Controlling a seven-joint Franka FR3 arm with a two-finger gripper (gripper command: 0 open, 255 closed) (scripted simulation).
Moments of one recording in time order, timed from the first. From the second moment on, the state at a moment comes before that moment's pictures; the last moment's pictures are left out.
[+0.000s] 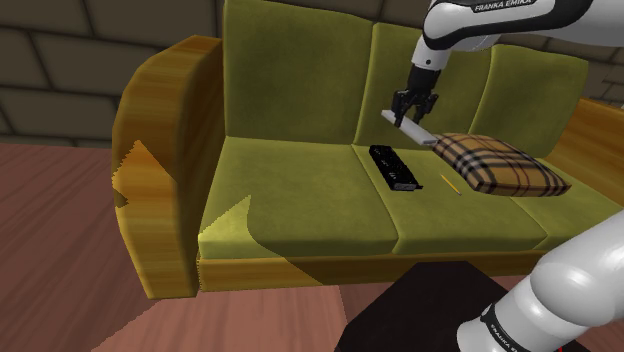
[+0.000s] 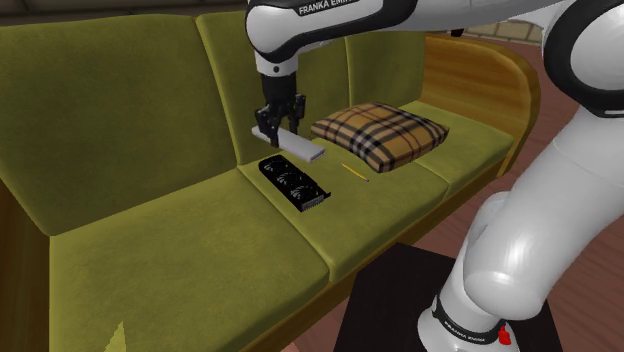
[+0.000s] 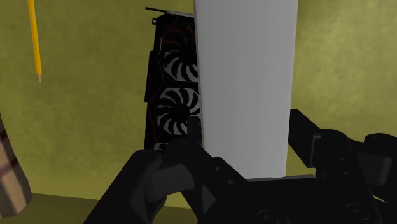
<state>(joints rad) -0.22 -0.18 -0.03 -1.99 -0.04 1.81 0.10</state>
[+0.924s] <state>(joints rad) -0.36 -0.21 -0.24 -2.02 -0.08 1.83 -0.23</state>
